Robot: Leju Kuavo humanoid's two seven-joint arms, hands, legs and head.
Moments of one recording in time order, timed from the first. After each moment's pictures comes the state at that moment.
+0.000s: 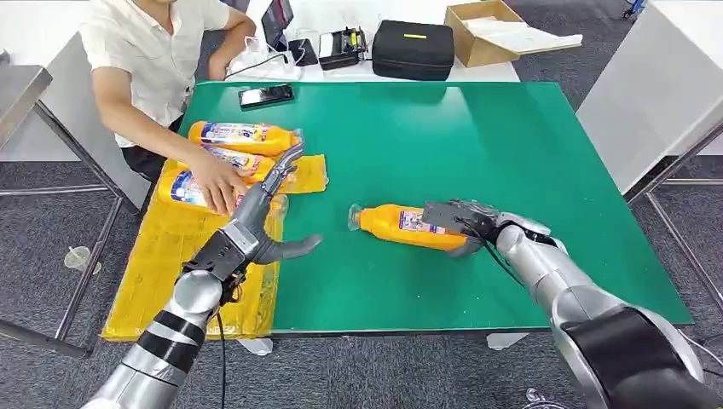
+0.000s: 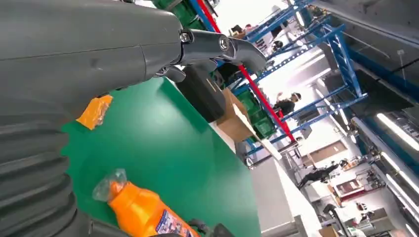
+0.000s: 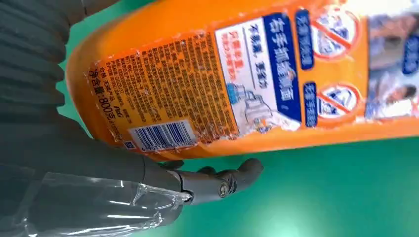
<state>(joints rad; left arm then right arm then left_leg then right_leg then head) -0.50 -0.08 -0.49 -1.16 -0.19 -0.07 -0.51 -0.81 -0.24 0.55 -0.40 0.77 0.39 -0.18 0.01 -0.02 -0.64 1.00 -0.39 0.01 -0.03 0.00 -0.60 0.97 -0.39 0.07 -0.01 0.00</state>
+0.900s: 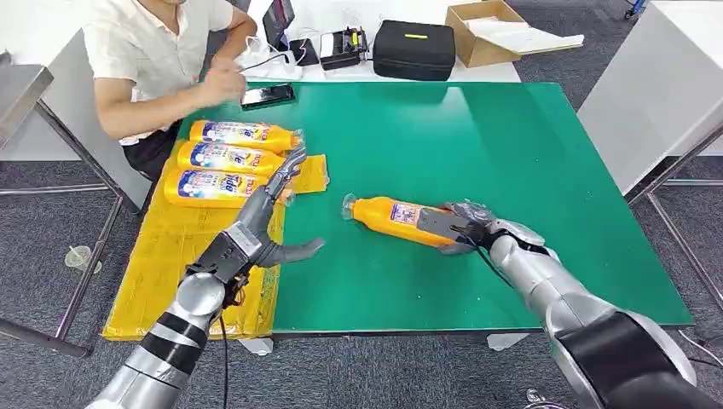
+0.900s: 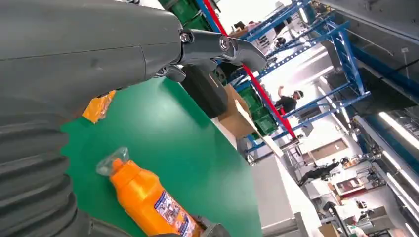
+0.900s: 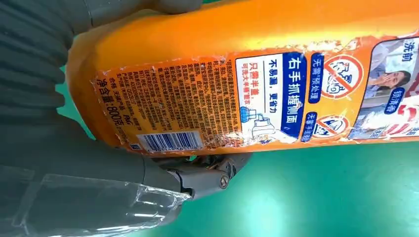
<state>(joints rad) -0.49 -0.09 -0.50 -1.15 -0.18 -0.07 -0.51 -0.78 -0.23 0.61 -0.39 0.71 0.22 -0.29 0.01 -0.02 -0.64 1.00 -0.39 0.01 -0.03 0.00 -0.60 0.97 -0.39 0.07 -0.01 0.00</state>
